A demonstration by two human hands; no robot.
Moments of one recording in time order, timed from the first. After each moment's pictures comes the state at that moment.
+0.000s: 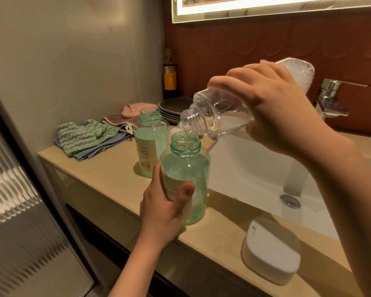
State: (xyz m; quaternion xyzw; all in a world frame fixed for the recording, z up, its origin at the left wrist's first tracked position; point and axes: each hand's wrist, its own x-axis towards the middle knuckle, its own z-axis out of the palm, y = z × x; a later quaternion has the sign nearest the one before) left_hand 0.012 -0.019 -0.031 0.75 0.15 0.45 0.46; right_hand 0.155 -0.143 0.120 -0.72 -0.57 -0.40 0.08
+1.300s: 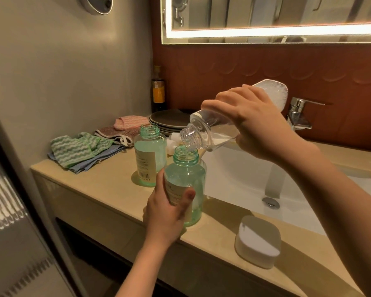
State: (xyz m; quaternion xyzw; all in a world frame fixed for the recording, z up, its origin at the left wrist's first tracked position) left_hand 0.009 -0.022 -0.026 0.78 0.17 0.41 0.44; right_hand 0.143 -0.145 0.130 -0.73 -0.55 -0.41 0.04
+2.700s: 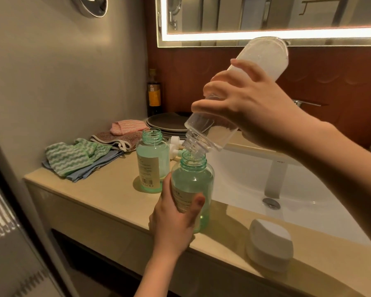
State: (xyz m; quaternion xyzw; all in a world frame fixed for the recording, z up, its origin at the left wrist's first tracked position) left_hand 0.005 -0.025 -0.023 0.80 0.18 0.40 0.42; right_hand 0.110 -0.134 0.166 -0.67 -0.58 -0.45 -0.10
